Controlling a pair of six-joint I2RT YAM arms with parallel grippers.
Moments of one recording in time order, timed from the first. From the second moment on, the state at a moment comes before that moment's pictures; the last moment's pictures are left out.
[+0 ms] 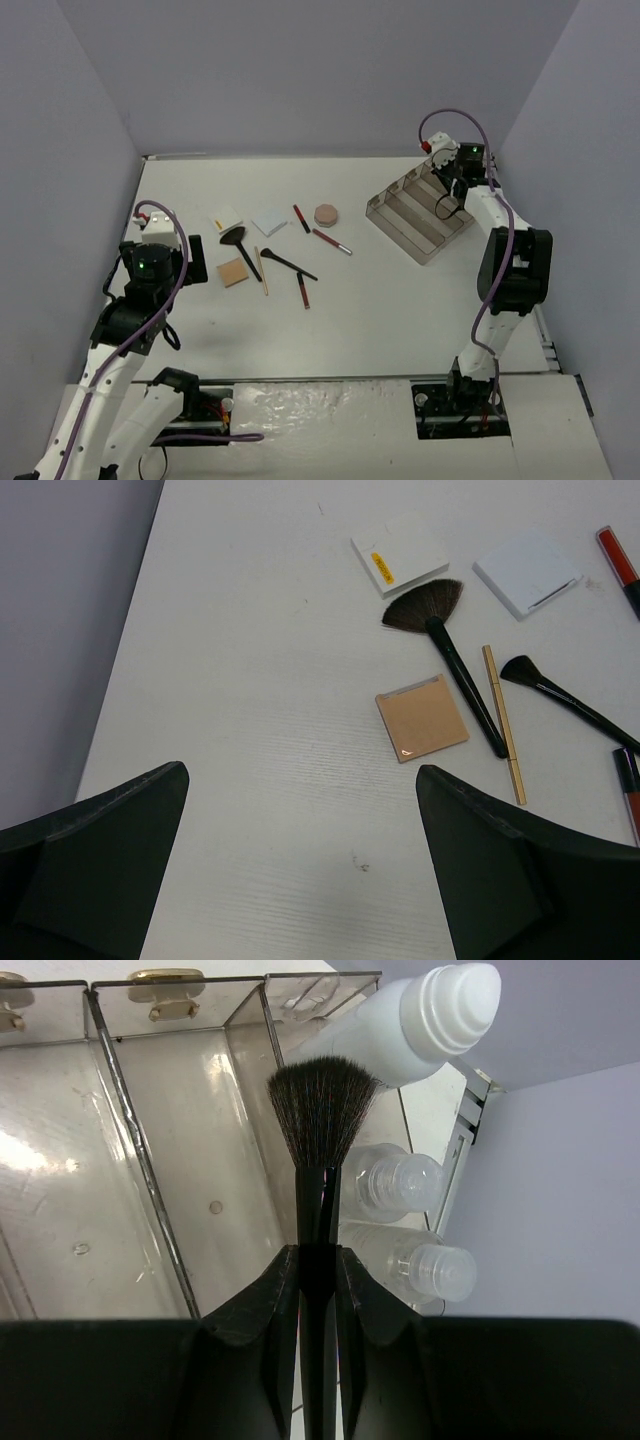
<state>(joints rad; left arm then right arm) -0.25 0.68 0.86 -0.67 -0.39 -0.12 -0.05 1.92 1.44 -0.12 -0.01 -0.69</state>
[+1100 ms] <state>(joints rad) -0.24 0.69 0.86 -0.67 -0.39 -0.12 0.20 1.69 1.45 -0.06 -0.05 -0.49</state>
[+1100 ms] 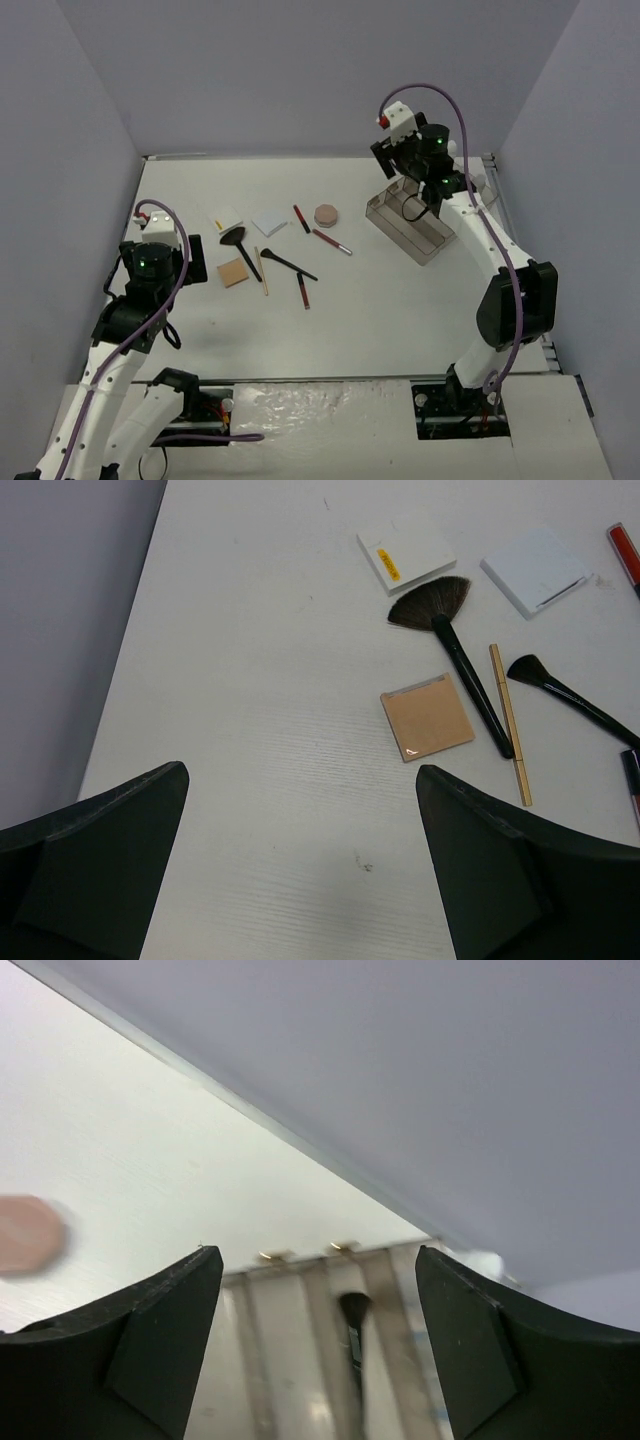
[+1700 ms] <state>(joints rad) -0.24 0.69 0.86 -0.67 -0.40 -0.12 0.82 2.01 1.37 -0.01 -0.01 -0.04</state>
